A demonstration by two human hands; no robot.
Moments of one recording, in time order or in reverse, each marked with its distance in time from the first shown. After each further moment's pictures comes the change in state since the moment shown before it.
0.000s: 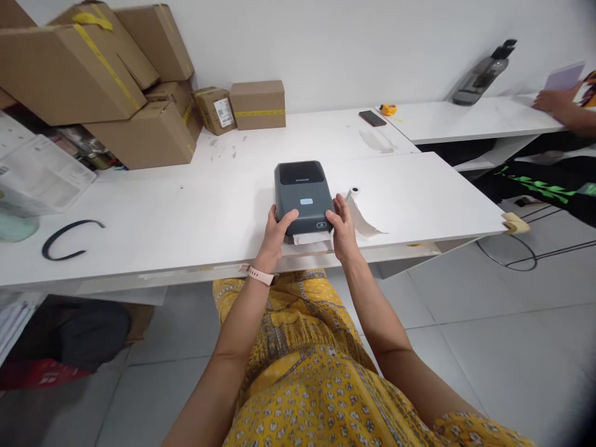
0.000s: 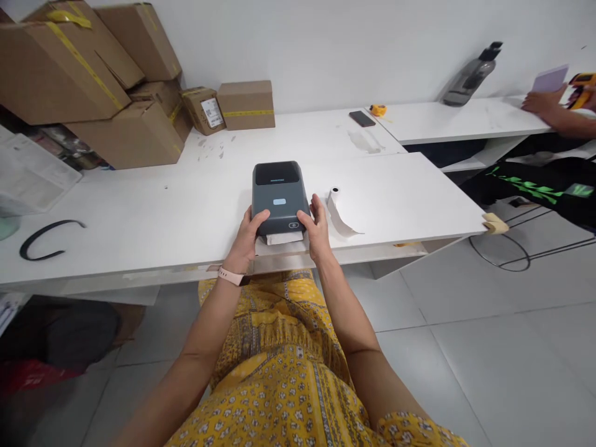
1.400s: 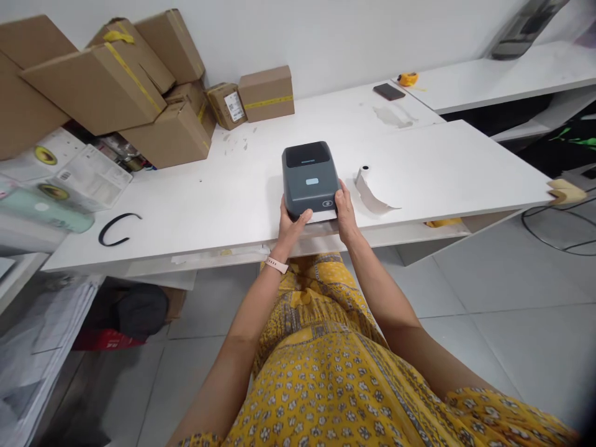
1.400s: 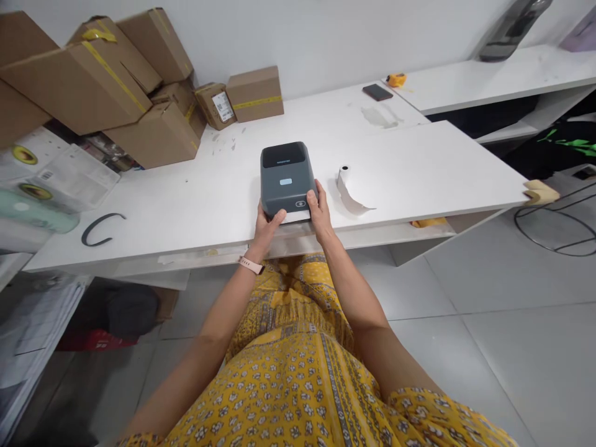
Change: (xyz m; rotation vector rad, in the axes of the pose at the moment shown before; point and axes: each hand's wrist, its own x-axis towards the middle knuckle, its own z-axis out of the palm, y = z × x) left_hand -0.024 -0.041 -0.006 0.158 -0.004 0.223; right_hand -0.008 0.024 -0.001 -0.073 -0.051 -0.037
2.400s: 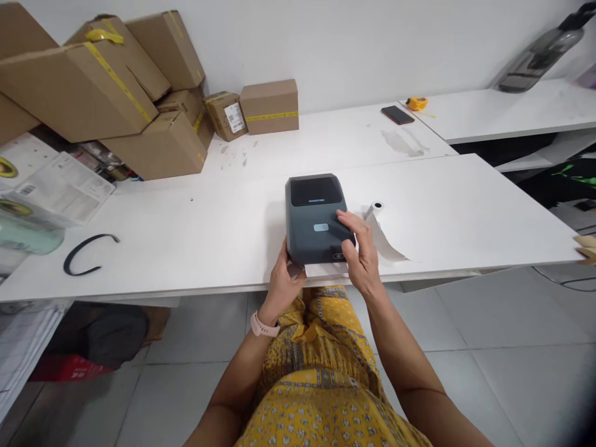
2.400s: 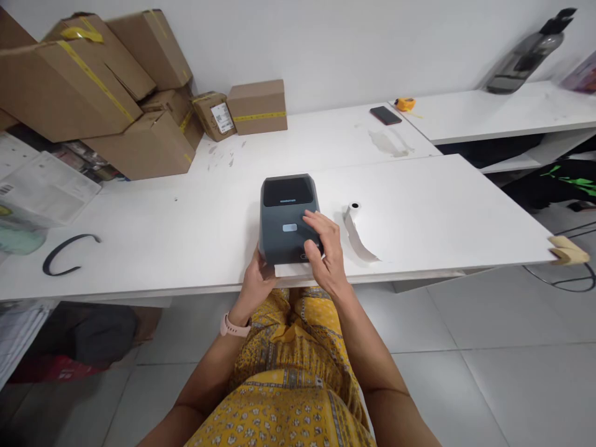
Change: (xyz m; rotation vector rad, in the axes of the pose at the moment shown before) left_hand -0.011 -0.007 -0.025 0.359 0.002 -0.027; right_hand 0.010 -0.042 -0.007 -0.467 -0.113 -0.586
